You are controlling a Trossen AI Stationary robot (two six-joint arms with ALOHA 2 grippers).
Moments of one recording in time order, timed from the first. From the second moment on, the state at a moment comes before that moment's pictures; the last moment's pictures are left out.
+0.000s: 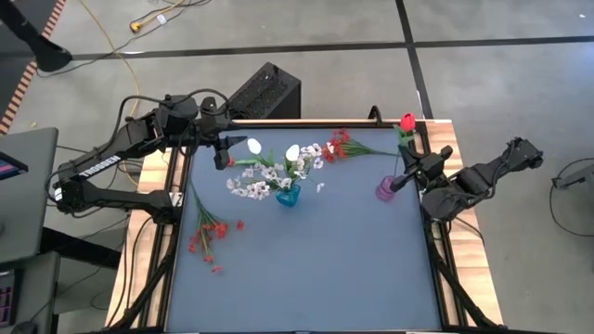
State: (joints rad) left arm 0.44 1.03 1.27 -0.68 0.02 0.20; right arm 0.51 0.71 0.77 -0.73 1.54 0.57
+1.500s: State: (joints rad) left arm 0.44 1.03 1.27 -0.75 0.04 0.15; right arm 0.35 0.66 0.60 -0.86 1.00 0.84
